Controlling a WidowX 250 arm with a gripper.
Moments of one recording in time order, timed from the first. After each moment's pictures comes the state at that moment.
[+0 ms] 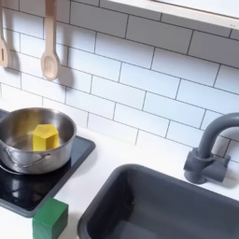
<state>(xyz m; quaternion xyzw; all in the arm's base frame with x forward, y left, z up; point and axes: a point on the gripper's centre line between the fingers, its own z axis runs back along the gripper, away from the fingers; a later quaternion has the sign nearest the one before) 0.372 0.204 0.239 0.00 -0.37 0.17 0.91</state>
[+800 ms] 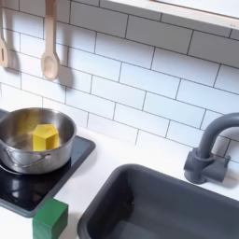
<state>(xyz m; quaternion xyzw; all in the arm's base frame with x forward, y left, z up) 0.373 0.203 0.239 0.00 -0.38 0.17 0.91</state>
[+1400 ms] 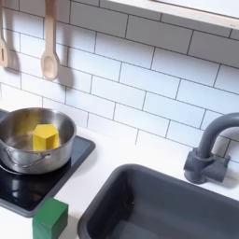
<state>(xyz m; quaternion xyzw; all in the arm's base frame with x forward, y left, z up) 0.403 0.222 0.237 0.00 -0.42 0.17 0.89</state>
